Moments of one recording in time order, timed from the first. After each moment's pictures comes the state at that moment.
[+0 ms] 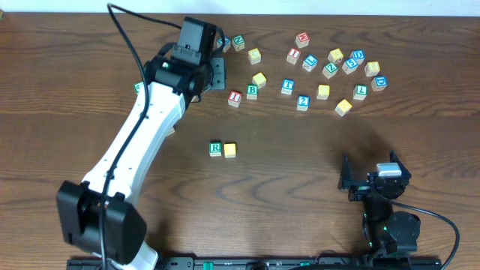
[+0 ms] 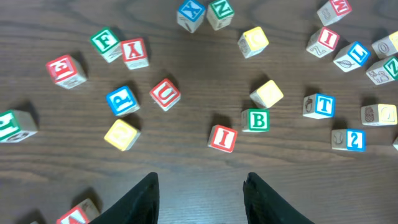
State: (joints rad) left arm -0.35 1.76 1.63 -0.82 -0.04 -0.31; right arm 0.03 0.01 0.01 -0.07 -0.01 -0.08
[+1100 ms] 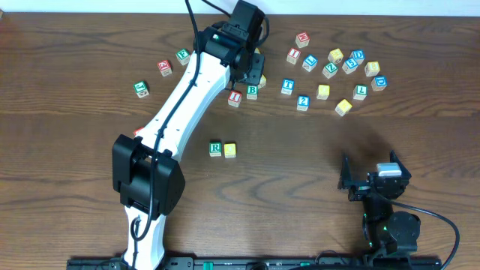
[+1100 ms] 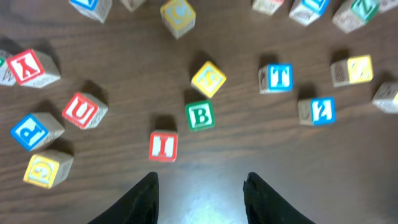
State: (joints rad) left arm -0.47 2.09 2.03 -1.03 0.01 -0.22; right arm 0.03 0.01 0.01 -0.07 -0.01 -0.08
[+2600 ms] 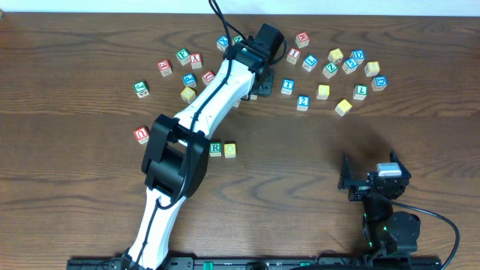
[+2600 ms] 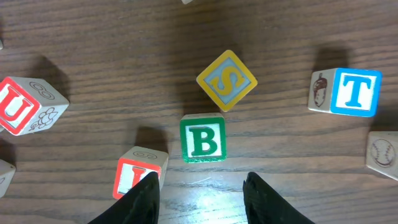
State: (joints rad) left arm -0.54 2.30 2.03 -0.95 -0.13 -0.36; right arm 0.03 0.01 0.01 -0.07 -0.01 -0.08
